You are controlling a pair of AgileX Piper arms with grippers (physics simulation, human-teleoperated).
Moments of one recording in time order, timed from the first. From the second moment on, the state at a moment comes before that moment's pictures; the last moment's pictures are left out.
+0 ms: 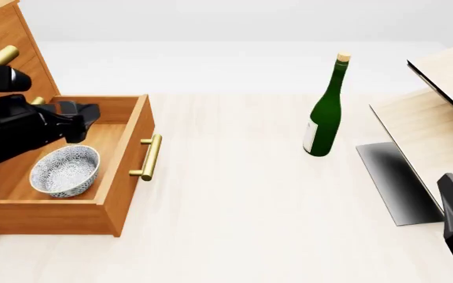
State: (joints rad) left arm -0.21 0.97 -0.55 0.03 -0.13; right arm 0.00 0.01 0.00 0.00 0.00
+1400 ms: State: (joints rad) left arm -0.60 1.05 -0.65 0.07 -0.20; right arm 0.00 0.01 0.00 0.00 0.00
